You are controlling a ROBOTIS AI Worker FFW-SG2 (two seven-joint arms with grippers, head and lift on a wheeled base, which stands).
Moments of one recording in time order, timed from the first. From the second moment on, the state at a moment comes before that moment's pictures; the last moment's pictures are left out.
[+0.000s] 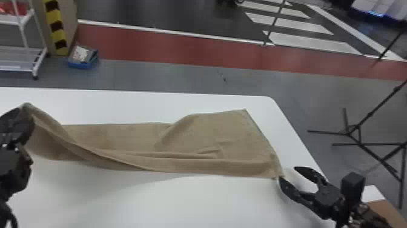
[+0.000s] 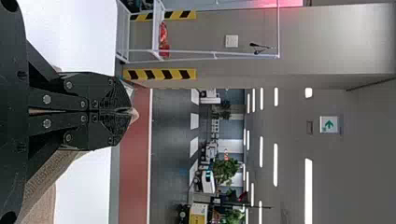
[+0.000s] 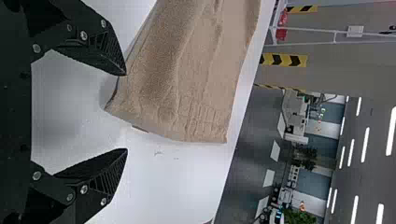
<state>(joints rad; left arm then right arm) 0.39 0.15 -0.09 -2.14 0.10 0.18 0.22 0.34 -0.33 -0.55 -1.45 -0.04 -0.09 0.79</state>
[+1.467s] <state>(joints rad) 0.45 0.15 -0.05 -2.35 -0.05 0.40 0.30 0.45 -0.30 -0.67 -2.00 -0.08 0.29 0.97</state>
